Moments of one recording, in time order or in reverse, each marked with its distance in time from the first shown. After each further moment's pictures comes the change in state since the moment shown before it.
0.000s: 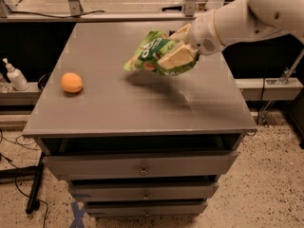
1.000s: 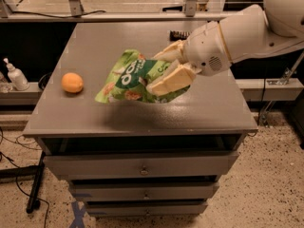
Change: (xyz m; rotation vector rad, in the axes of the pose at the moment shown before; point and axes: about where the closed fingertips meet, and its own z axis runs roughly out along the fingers) arm -0.038 0.122 -0.036 -0.256 -0.118 -0.046
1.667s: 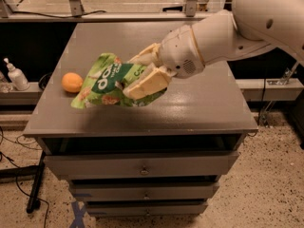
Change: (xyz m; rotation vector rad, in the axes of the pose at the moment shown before) arm -0.023 0.008 0.043 -0.068 -0.053 -0.033
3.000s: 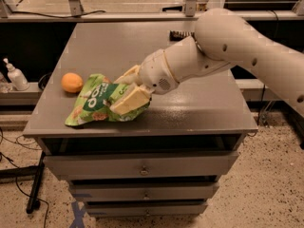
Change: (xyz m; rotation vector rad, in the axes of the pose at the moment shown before) arm 0.040 -0.006 0.069 -0.068 0.029 0.046
